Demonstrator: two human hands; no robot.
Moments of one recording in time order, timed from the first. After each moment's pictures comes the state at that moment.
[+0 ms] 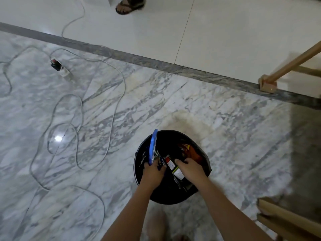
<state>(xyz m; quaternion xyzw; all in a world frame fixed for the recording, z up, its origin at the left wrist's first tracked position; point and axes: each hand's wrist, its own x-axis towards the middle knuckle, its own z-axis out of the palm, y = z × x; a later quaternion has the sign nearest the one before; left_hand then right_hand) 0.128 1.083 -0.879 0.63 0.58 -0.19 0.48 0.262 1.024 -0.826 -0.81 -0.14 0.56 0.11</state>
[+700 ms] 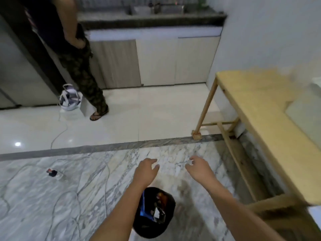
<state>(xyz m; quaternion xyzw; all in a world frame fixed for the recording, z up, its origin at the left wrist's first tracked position) 0.217 1.106 -0.435 0.86 0.33 -0.07 0.39 0.334 0.945 -0.392 -0.90 -0.14 0.31 0.26</state>
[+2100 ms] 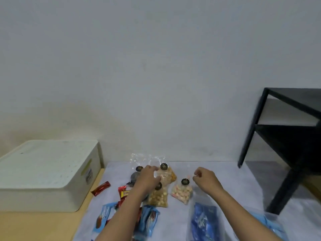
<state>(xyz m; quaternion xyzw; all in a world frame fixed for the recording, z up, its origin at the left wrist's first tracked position) 0.407 0.364 -0.266 0.87 -0.39 -0.19 0.22 0.237 0.220 -0.263 -0.82 0.45 -0.08 0.35</state>
